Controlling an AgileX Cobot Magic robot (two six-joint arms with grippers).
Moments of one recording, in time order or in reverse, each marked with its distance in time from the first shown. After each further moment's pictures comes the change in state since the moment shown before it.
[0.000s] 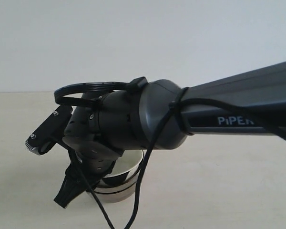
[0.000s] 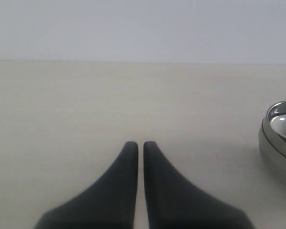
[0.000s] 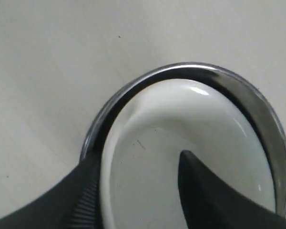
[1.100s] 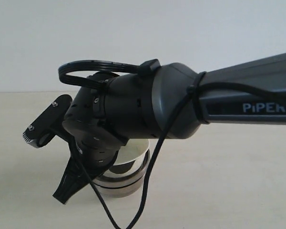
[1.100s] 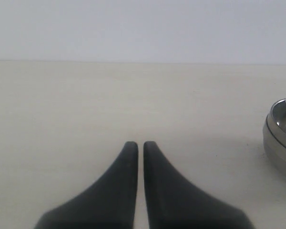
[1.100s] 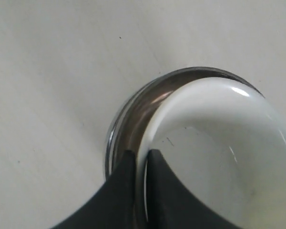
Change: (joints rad) left arm 0.000 0.000 0.000 0.000 0.000 0.000; right arm 0.000 -0.050 -0.001 0.045 0.043 -0.051
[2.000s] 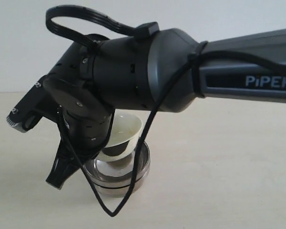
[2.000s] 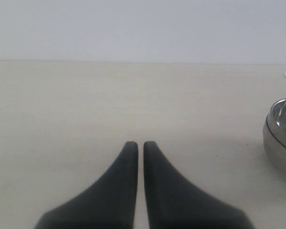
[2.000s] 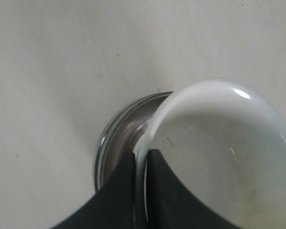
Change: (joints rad) left arm 0.000 0.000 0.000 0.000 0.000 0.000; right arm 0.000 0.000 -0.132 0.057 0.130 -0.182
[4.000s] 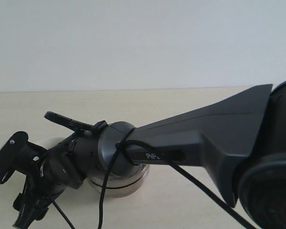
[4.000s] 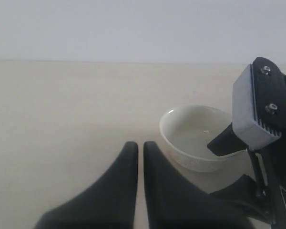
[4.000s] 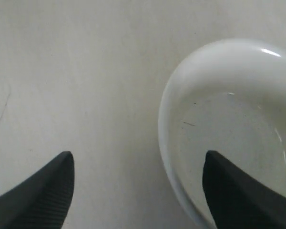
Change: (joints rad) left arm 0.000 0.000 0.000 0.000 0.000 0.000; right arm 0.000 0.313 -0.024 0.453 -0.583 -0.446
